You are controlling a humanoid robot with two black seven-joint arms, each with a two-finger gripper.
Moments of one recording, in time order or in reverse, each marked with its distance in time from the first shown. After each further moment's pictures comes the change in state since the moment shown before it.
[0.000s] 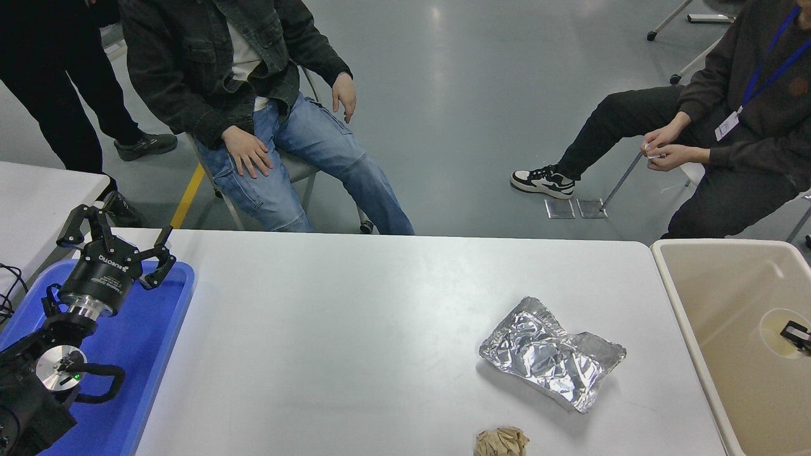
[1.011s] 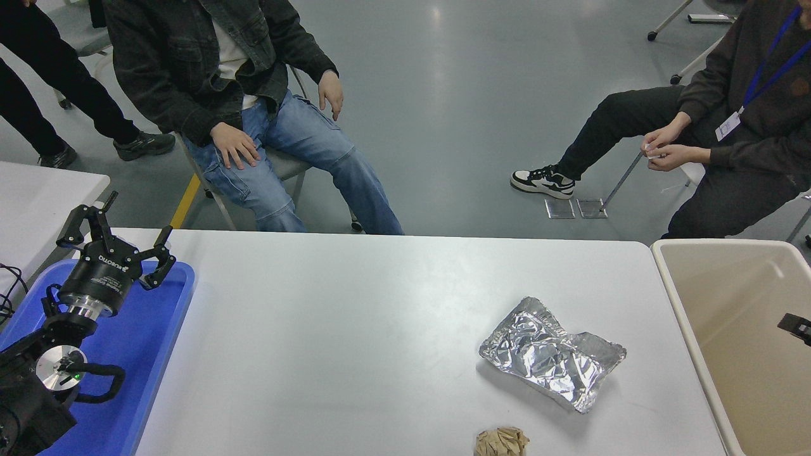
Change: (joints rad) left arm 0.000 0.000 0.000 0.000 -0.001 0.001 0.000; right arm -0.008 0.005 -0.001 -0.051 0.002 -0.074 -0.004
